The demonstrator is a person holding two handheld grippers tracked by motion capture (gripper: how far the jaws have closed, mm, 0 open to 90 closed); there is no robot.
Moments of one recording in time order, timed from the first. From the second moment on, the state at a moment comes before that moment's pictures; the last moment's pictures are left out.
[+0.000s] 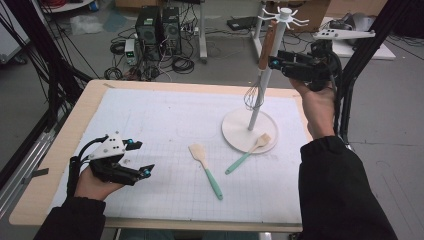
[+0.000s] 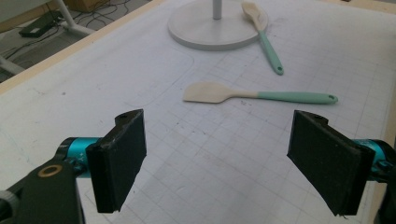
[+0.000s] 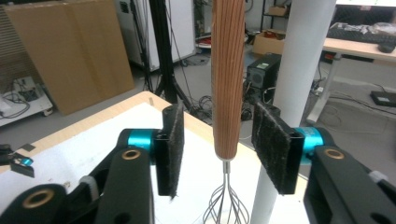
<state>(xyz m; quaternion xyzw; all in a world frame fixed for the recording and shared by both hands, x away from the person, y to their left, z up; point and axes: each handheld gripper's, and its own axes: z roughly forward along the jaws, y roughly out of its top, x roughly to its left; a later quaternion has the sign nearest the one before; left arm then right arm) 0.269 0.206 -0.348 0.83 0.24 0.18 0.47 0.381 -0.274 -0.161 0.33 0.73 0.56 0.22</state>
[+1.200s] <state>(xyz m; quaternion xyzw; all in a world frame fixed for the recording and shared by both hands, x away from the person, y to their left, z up) 0.270 0.211 -0.349 0.82 0.25 0.18 0.48 0.369 -0.283 -0.113 0.26 0.75 0.57 0.20</state>
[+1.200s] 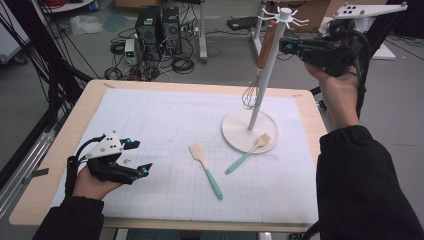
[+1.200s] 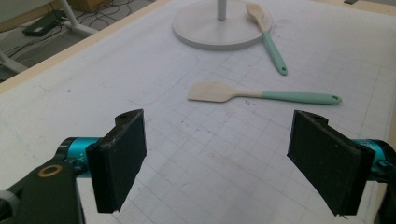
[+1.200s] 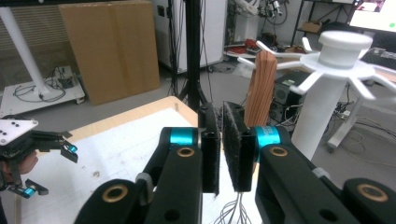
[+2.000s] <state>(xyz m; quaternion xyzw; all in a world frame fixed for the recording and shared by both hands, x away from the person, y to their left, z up) 0.271 0.214 -0.348 0.82 0.25 0.18 0.48 0.370 -0.290 -0.107 0.26 0.76 0.56 0.20</state>
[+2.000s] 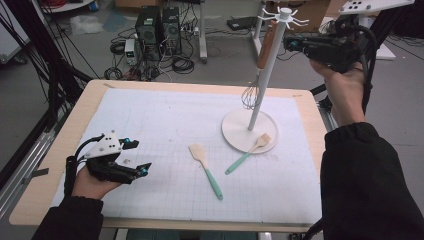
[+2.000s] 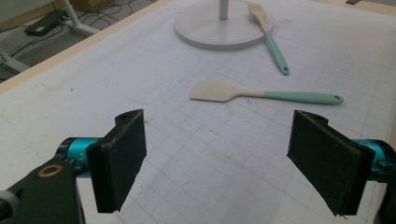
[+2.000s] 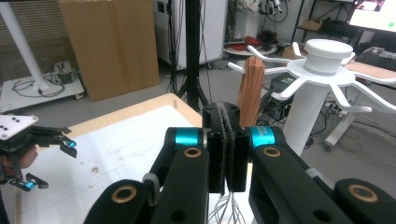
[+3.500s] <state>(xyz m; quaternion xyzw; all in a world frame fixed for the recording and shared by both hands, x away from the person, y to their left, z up) 0.269 0.216 -0.346 0.82 0.25 0.18 0.48 0.383 -0.300 -0.099 0.30 0.74 0.56 0.22</state>
